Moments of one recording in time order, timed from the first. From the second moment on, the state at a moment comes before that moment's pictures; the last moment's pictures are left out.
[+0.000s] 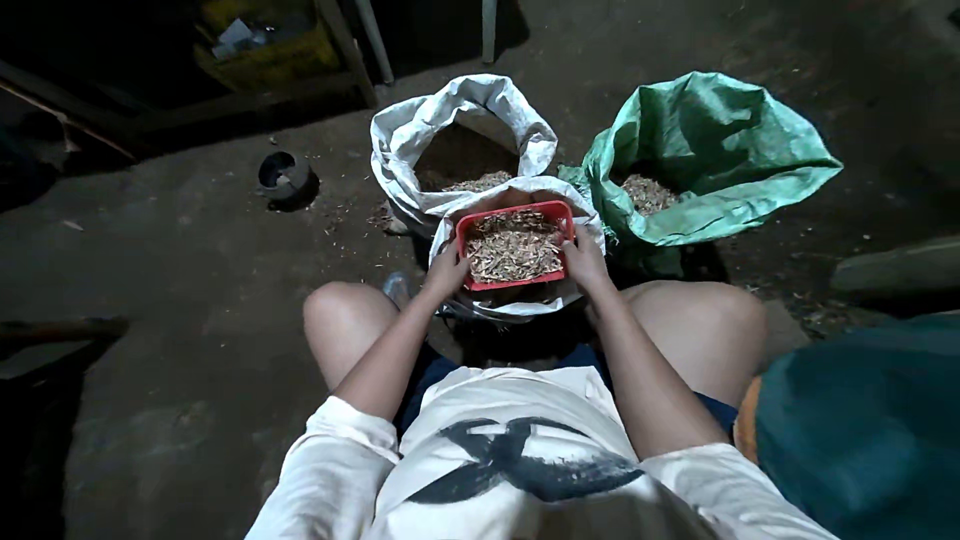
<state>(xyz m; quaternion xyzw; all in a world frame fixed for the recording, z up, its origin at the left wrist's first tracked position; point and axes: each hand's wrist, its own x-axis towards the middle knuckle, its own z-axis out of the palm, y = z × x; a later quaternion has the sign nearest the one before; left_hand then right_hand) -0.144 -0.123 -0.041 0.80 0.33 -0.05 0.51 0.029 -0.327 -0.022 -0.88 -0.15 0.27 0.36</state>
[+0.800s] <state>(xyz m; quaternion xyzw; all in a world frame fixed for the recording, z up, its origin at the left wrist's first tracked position) -0.126 -0.121 -0.081 0.80 0.35 -0.14 0.47 0.023 -0.313 -0.069 -0.91 -0.11 0.30 0.28</state>
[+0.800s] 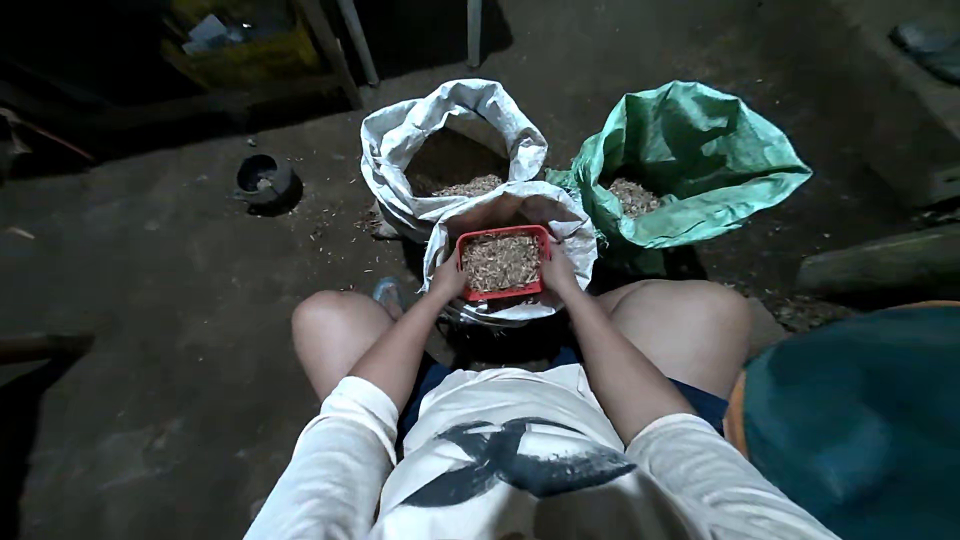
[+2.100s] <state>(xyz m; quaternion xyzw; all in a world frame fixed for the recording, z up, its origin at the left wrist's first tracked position) -0.136 -0.127 -0.060 0.80 0.37 -0.08 0.47 0.009 -0.310 -0.032 -0.93 -0.11 0.27 0.23</state>
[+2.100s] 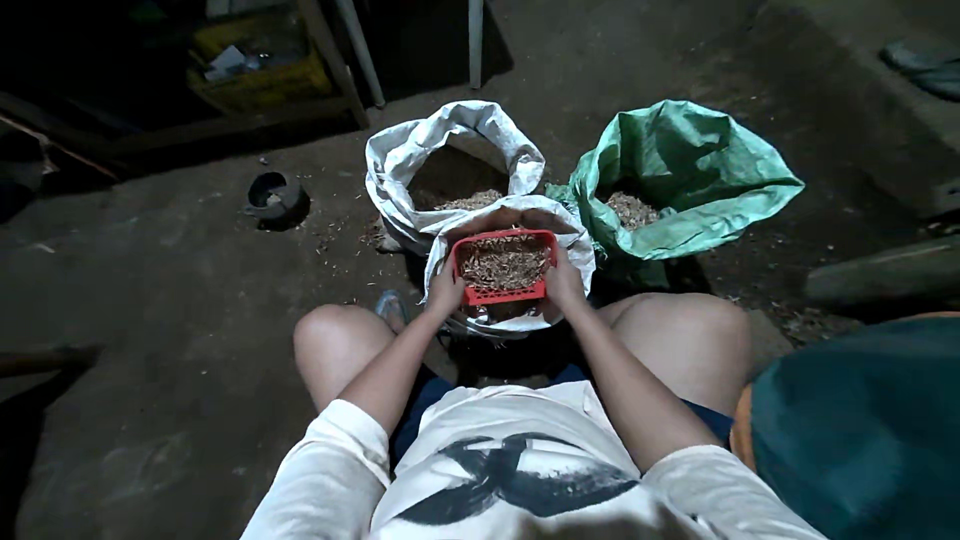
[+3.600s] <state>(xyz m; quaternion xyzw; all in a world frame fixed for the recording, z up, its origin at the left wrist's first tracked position) -0.129 -0.138 -0.054 0.79 0.35 -0.09 0.50 0.014 -0.320 -0.042 -0.93 -0.11 0.27 0.23</state>
